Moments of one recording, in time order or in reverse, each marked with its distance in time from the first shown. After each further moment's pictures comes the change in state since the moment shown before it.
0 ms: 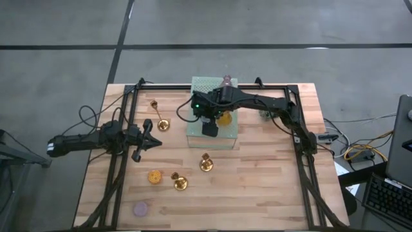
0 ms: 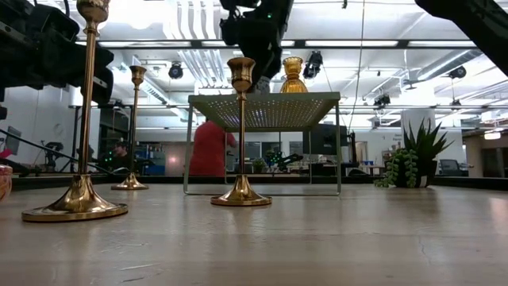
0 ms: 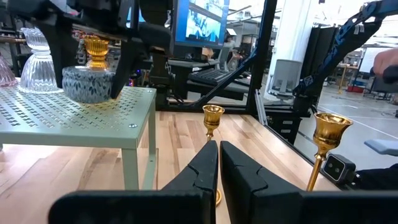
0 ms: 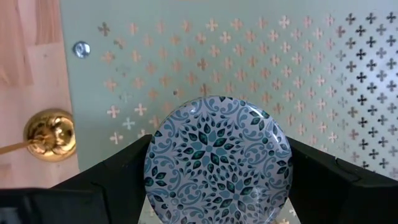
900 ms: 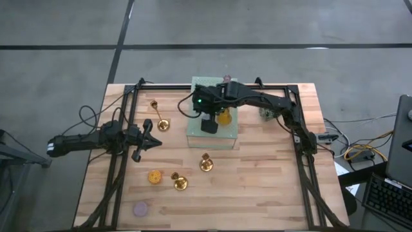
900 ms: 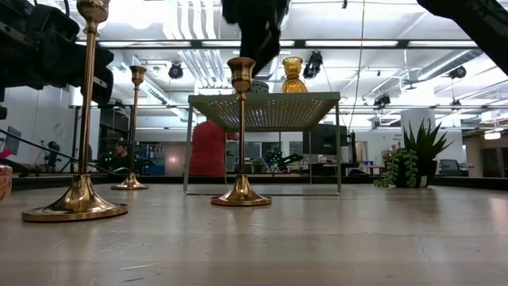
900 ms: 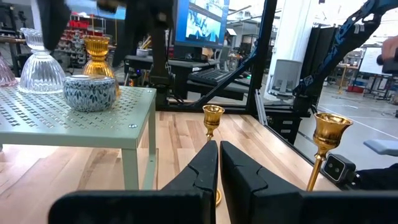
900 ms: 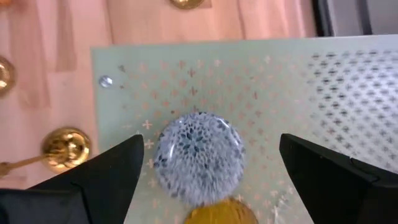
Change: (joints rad) left arm 0.000 0.000 0.000 0.000 0.000 0.000; right arm 0.008 -0.009 0.134 -0.048 0.014 -0.001
